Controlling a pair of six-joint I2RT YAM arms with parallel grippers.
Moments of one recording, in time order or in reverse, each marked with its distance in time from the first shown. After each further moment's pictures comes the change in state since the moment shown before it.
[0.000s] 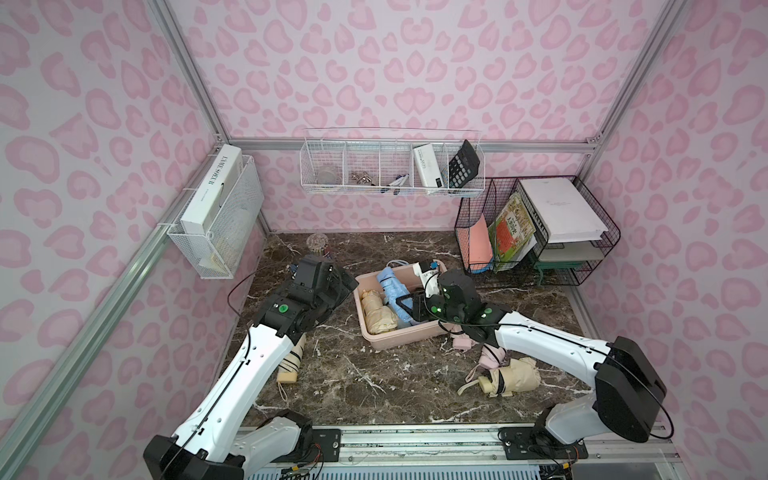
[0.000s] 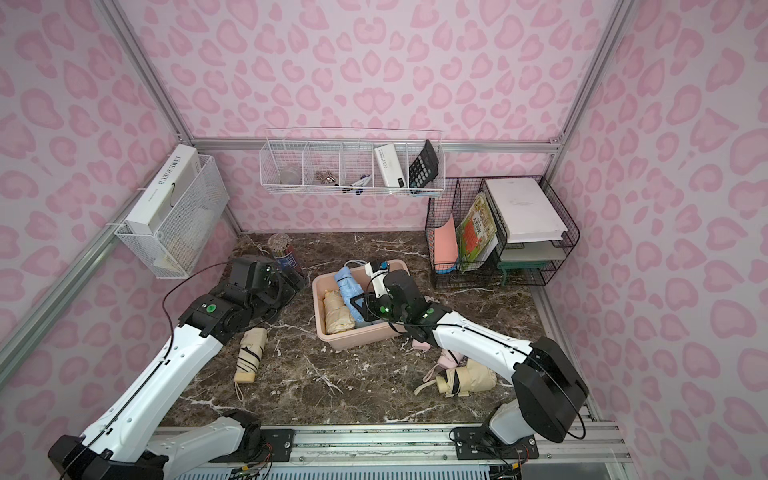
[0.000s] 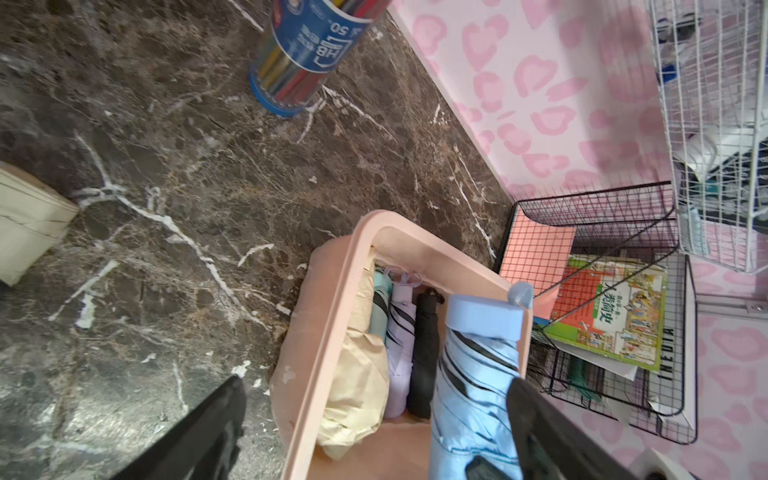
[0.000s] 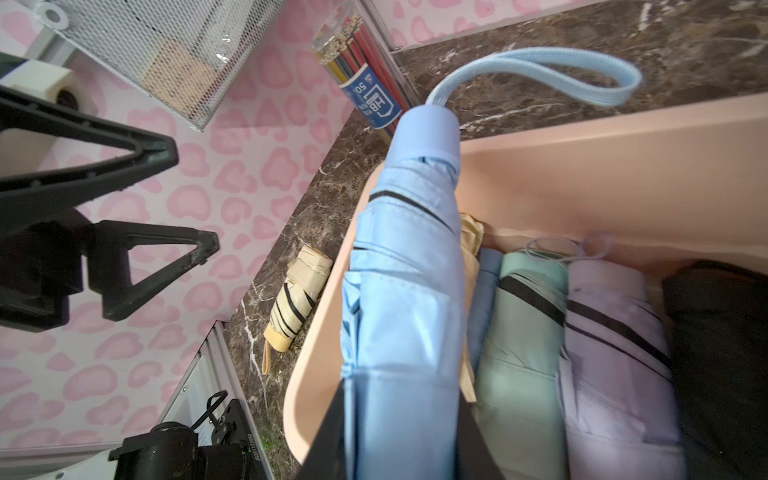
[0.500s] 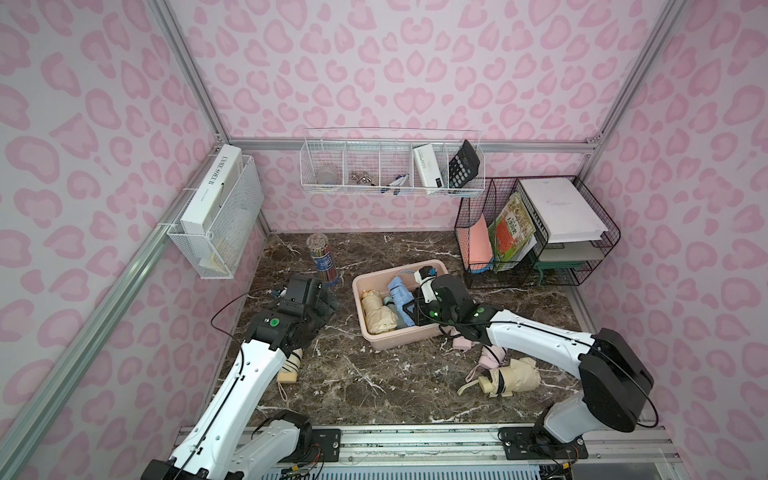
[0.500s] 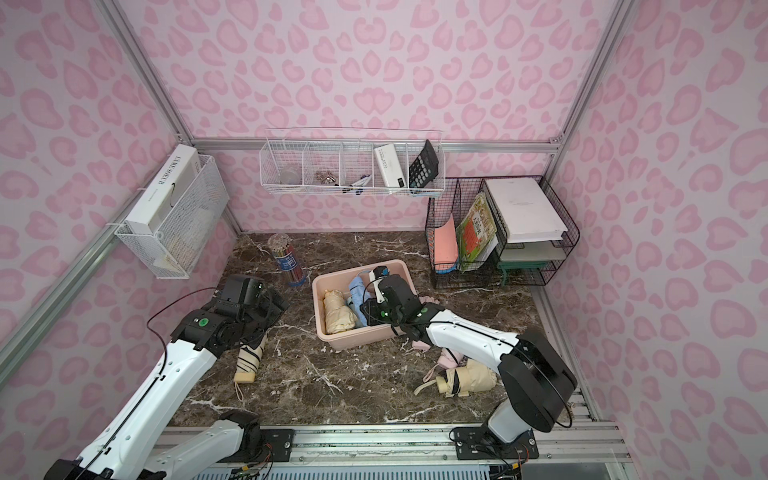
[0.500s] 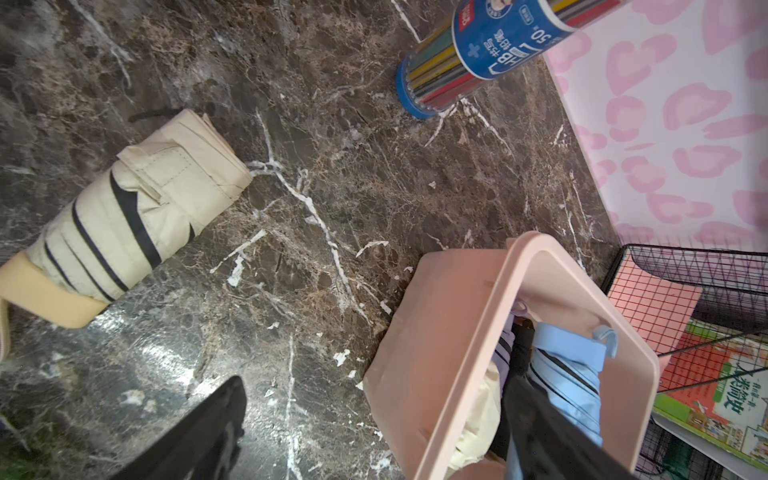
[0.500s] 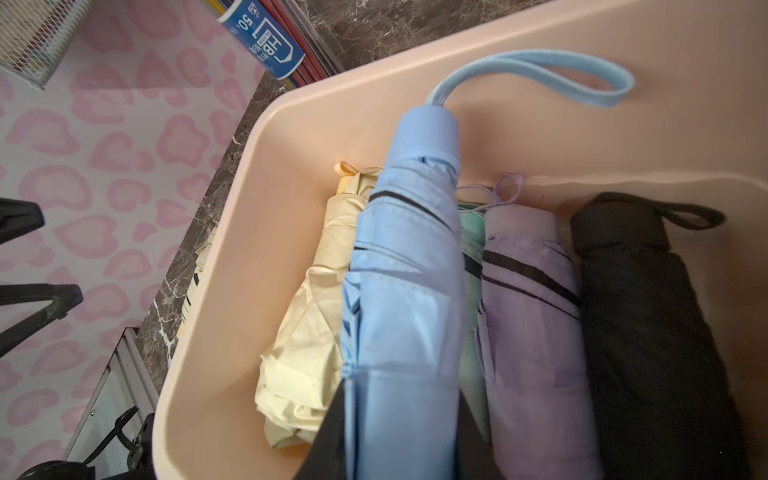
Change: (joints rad) left arm 0.082 -0.089 -0.123 -0.149 -0.049 -0.047; right arm 0.002 0.105 0.044 -0.109 0.099 -0.027
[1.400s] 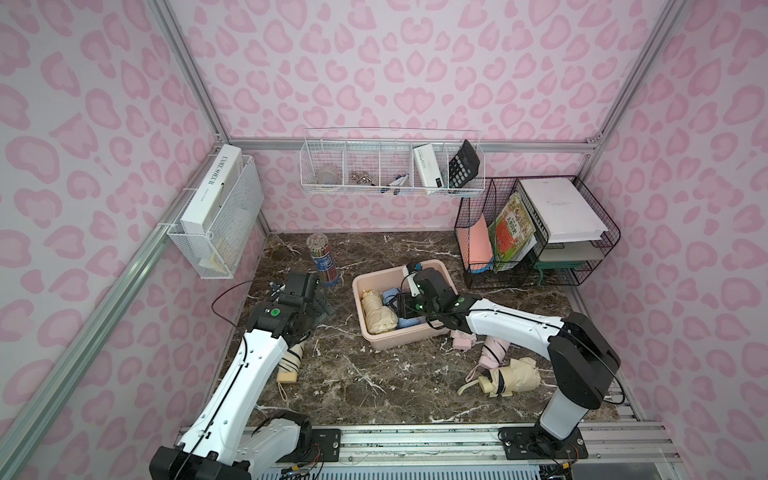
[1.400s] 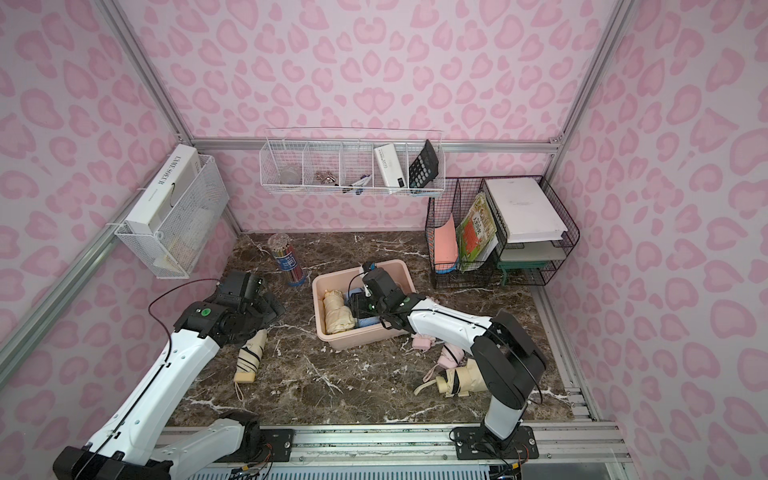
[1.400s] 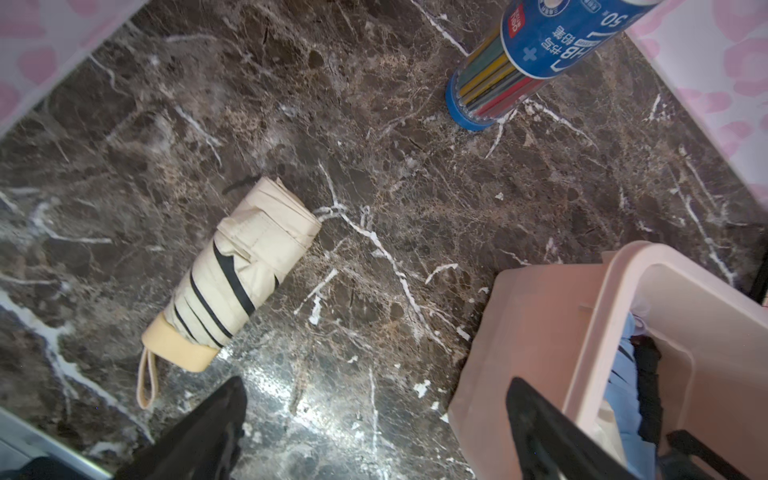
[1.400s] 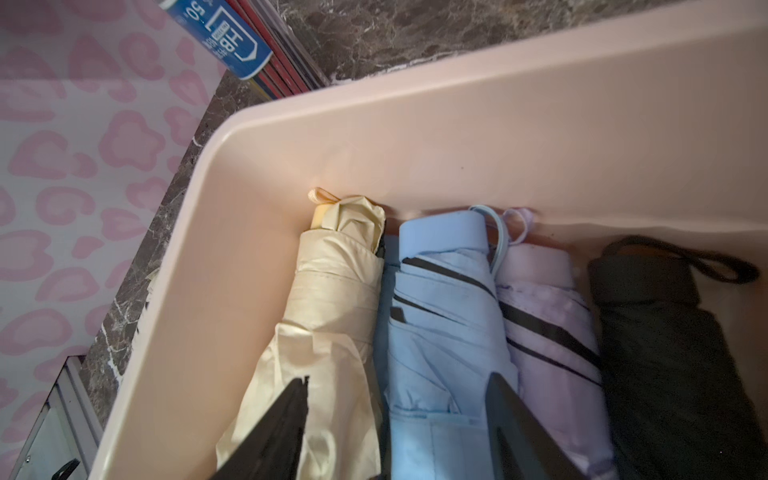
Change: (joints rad) left arm 0.076 0.080 0.041 -0.071 -0.096 0.297; right arm 0.016 0.135 0.145 -0.042 0.077 -0.030
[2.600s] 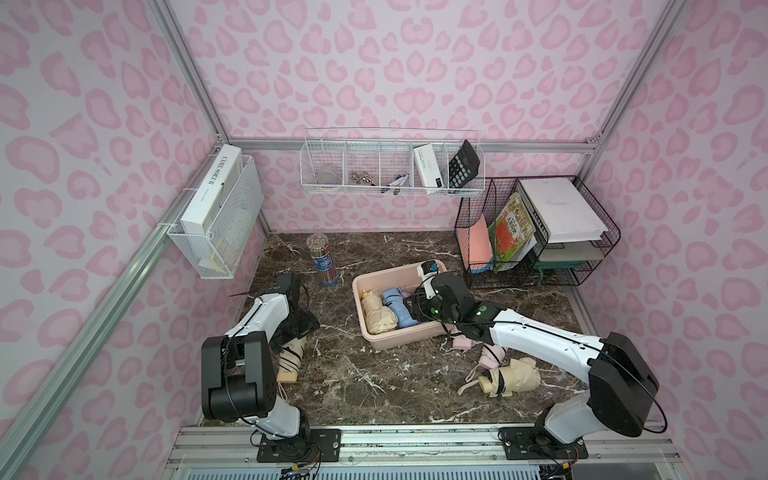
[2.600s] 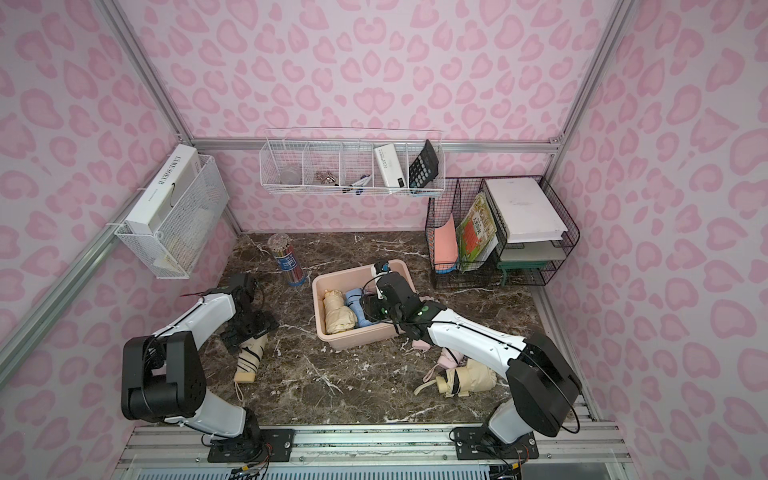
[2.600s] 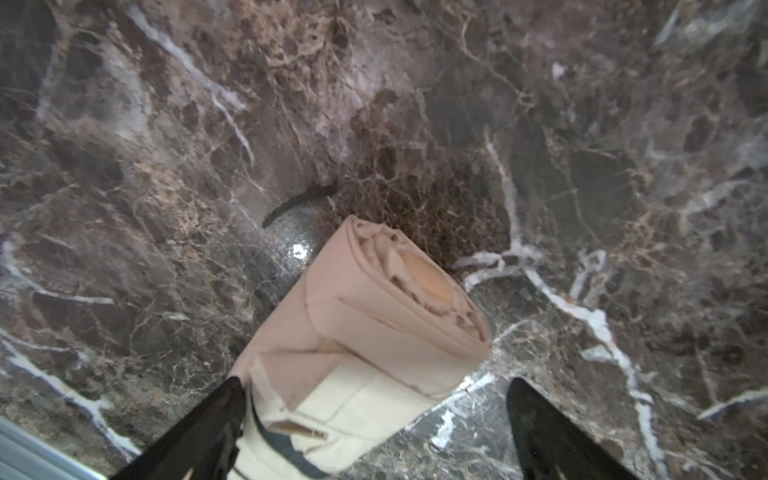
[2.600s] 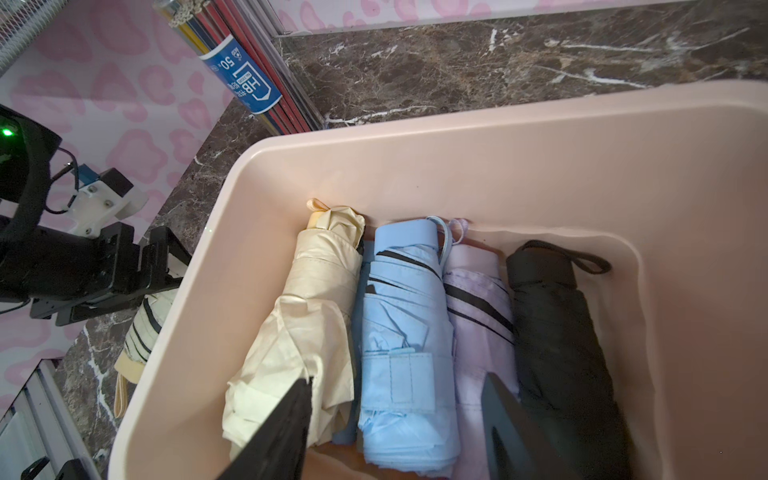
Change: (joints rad) left arm 0.317 0.460 -0.105 0.157 0.139 0.296; right arm -0.005 -0.195 -0.134 -0.001 0.095 -0.054
